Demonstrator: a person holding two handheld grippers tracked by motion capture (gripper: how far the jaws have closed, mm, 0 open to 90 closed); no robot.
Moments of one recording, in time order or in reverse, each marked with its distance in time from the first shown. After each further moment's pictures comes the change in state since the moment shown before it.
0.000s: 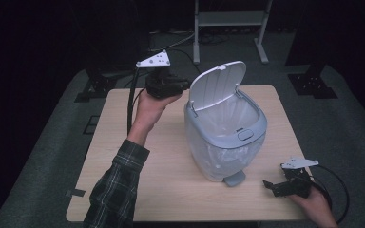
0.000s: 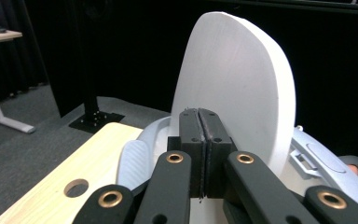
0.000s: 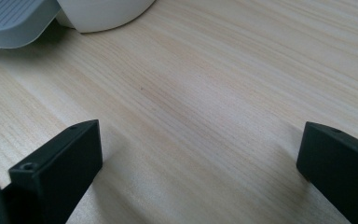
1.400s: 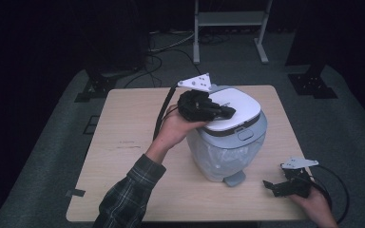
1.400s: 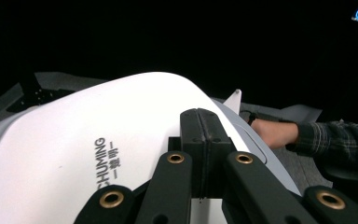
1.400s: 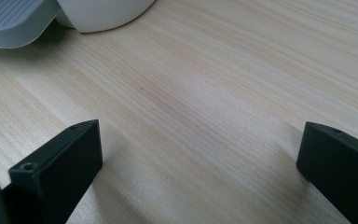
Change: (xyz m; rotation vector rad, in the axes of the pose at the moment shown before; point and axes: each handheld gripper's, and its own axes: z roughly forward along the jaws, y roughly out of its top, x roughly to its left) left arm -0.069 -0.004 0.064 0.181 -0.189 0.063; right arm 0.000 0.000 0.000 0.000 0.000 0.000
